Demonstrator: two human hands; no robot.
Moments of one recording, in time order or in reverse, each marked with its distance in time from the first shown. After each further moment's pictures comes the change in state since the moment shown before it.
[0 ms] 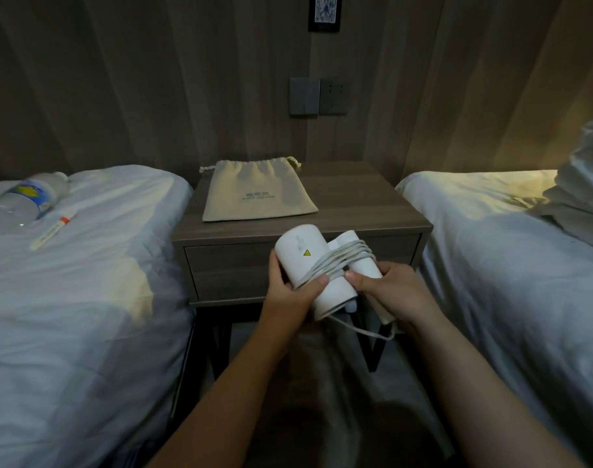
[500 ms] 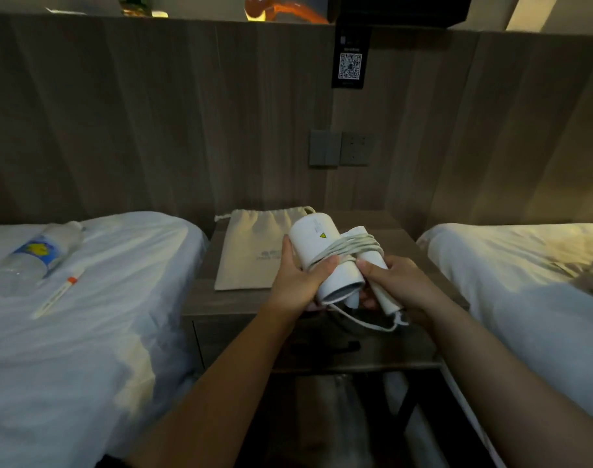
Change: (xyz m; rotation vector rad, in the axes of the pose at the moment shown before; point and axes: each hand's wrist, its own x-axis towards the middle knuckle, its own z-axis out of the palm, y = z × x) left_hand 0.109 0.103 0.006 0.139 -0.017 0.056; right_hand 0.114 -0.091 -0.005 0.092 -0.120 -0.031
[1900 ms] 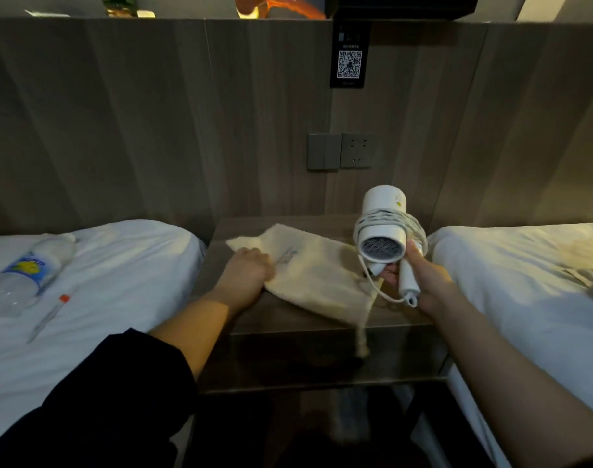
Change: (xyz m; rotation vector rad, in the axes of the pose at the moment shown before) left_hand 0.117 -0.030 -0.097 1.787 -0.207 0.540; right_hand 0.070 0.016 -0.035 0.782 0.220 0.211
